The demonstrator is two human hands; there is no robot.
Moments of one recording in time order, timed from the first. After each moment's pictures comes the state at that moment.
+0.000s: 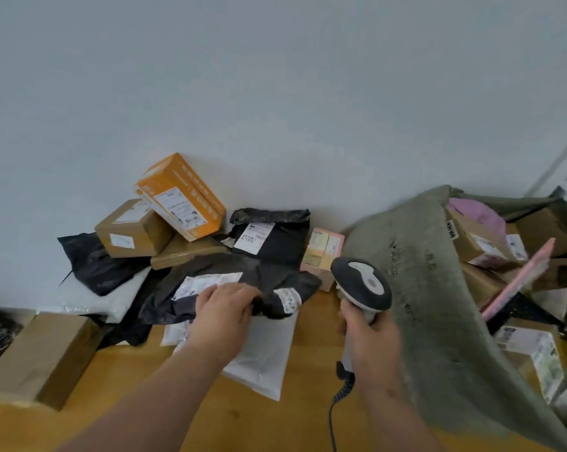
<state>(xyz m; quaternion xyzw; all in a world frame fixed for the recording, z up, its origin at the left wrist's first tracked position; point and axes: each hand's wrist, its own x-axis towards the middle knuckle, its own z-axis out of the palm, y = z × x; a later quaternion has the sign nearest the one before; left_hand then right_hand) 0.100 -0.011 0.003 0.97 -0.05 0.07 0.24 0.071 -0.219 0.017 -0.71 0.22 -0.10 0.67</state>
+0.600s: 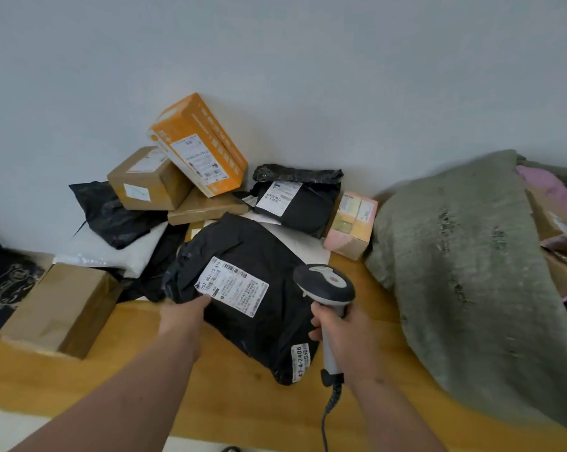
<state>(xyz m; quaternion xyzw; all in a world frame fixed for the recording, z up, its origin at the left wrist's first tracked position) 0.094 0.065 -0.077 0.54 0.55 -0.03 0.63 0.075 -0.162 -0.032 -0.74 0.19 0.12 0.63</state>
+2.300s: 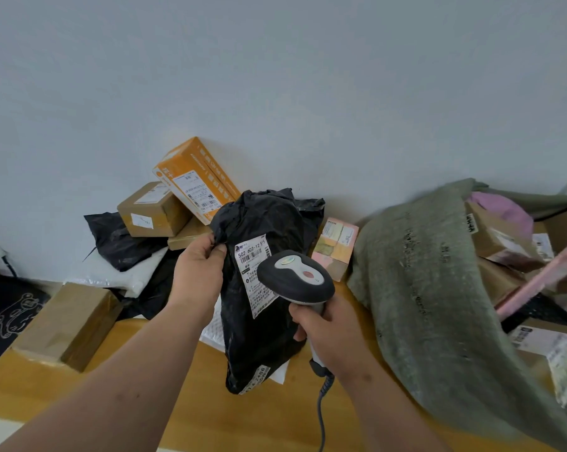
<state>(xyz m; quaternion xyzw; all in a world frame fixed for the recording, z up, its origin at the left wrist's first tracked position) 0.108 0.005 0.033 0.71 0.20 0.12 0.66 0.066 -0.192 0.025 -0.72 -0.04 0.11 0.69</state>
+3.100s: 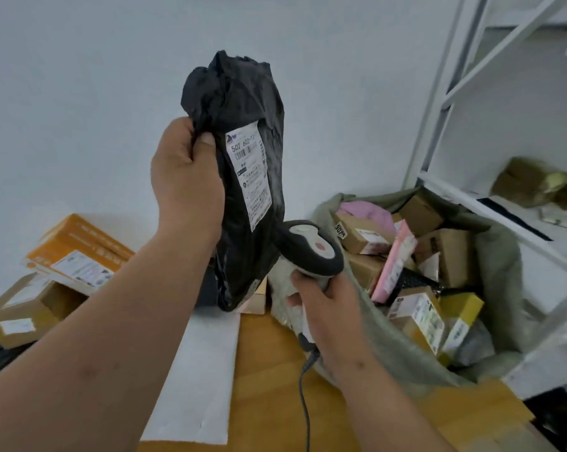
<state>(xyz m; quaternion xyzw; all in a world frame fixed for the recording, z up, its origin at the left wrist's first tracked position) 0.147 -0.144 0.217 0.69 -0.09 0.33 0.64 0.059 -0.274 0.090 -0.67 0.07 -0.20 0.71</state>
